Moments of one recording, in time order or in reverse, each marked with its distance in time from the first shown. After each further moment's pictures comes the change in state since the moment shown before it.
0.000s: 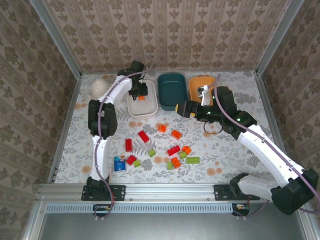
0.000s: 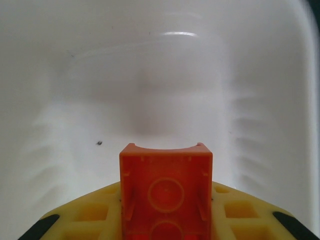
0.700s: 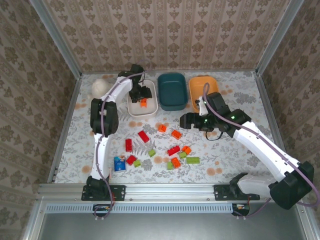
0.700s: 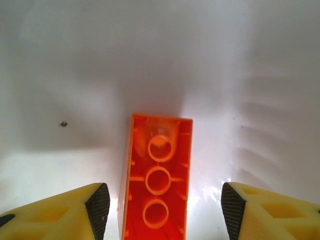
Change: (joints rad) left arm 0.020 0.014 -0.010 -0.032 0.129 -0.090; right arm 0.071 0.069 0.030 -0.343 0.167 -0.123
